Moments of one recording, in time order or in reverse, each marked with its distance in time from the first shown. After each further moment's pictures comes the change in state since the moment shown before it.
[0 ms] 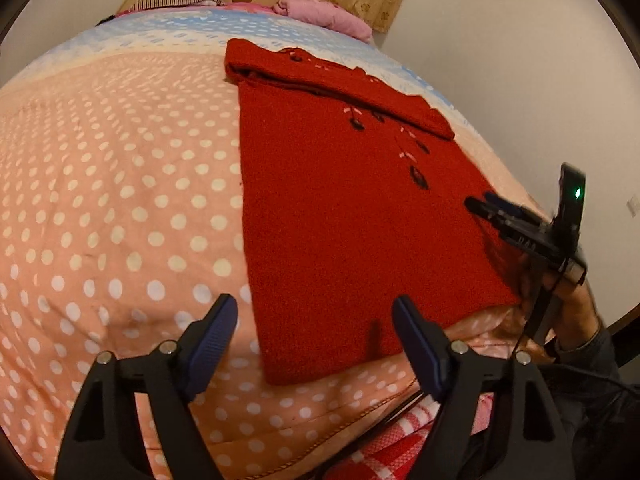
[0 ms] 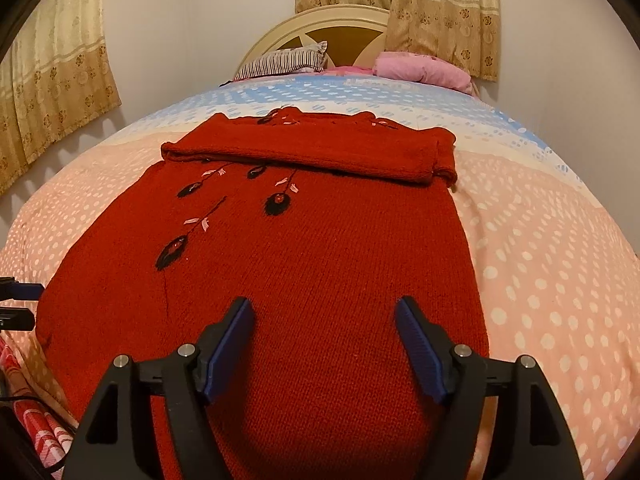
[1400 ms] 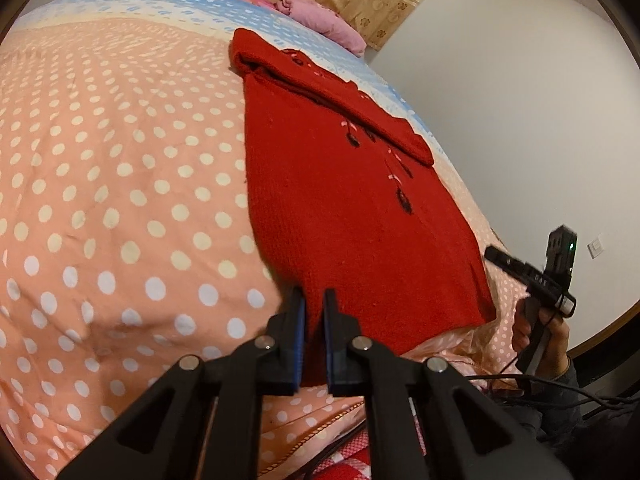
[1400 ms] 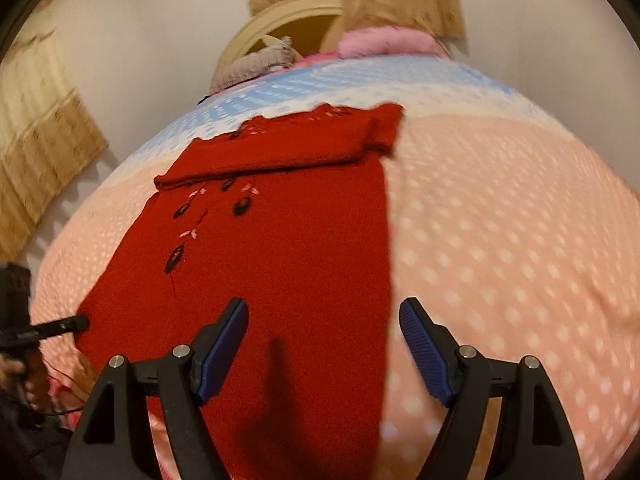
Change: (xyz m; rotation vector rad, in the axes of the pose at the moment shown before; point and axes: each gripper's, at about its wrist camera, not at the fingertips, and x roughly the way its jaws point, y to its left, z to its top) left arm -0.003 0.032 0.000 -0.123 -0.014 -0.183; right arm -0.056 -0.067 -0.016 0.268 0.092 0.072
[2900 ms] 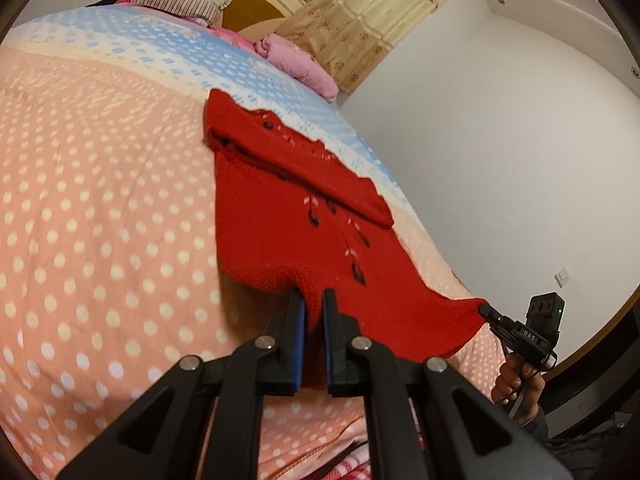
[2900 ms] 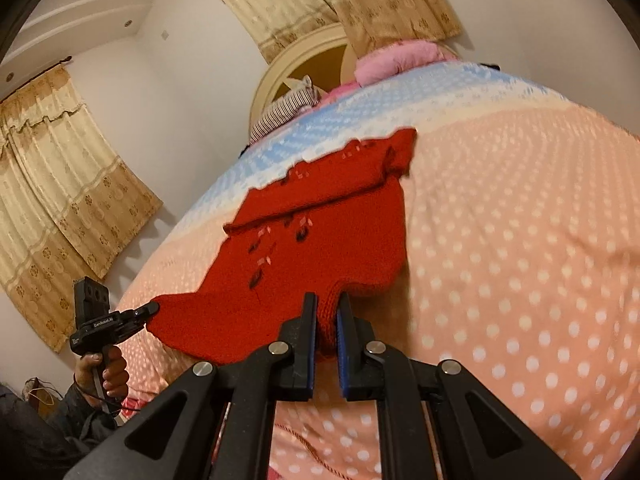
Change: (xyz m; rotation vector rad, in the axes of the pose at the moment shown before) left arm -0.035 -0.006 0.043 0.000 -0.150 -0.130; right arm -0.074 -0.008 -0.012 0.096 -0.166 0.245
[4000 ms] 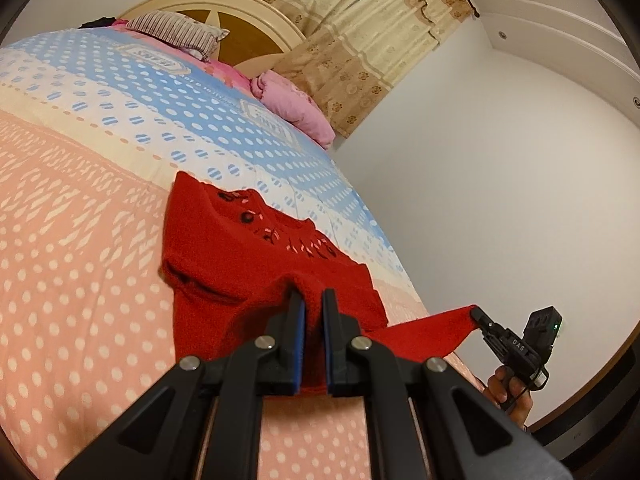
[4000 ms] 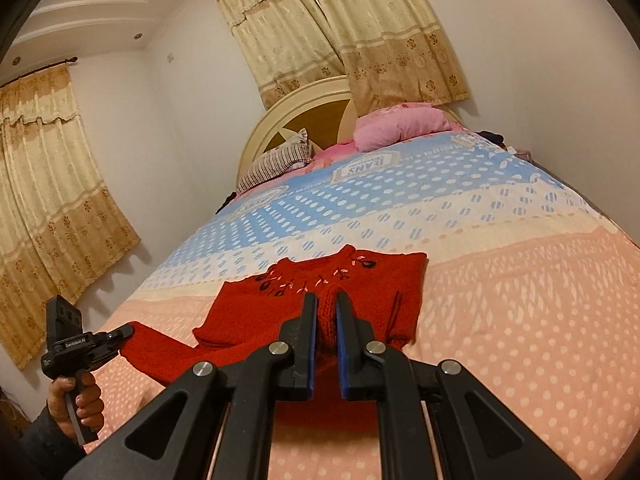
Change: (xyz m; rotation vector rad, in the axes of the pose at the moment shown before) left arm 0.054 -0.003 0.121 -0.034 -0.128 -0.033; right arm 0.069 0.010 0.145 -0.088 -0.163 -0.092
